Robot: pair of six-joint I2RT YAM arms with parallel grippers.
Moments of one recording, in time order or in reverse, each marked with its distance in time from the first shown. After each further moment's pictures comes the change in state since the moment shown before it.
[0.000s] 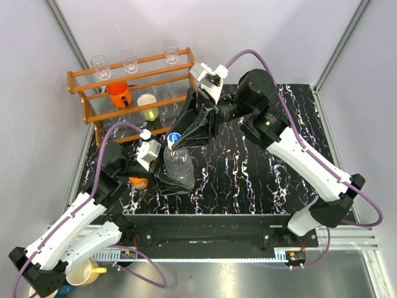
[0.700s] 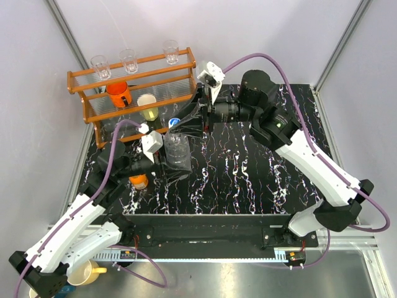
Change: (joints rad) left arm 0.032 -0.019 0.000 -0.163 -0.291 0.108; right arm -0.011 -0.044 0.010 -0.350 0.333 -0.323
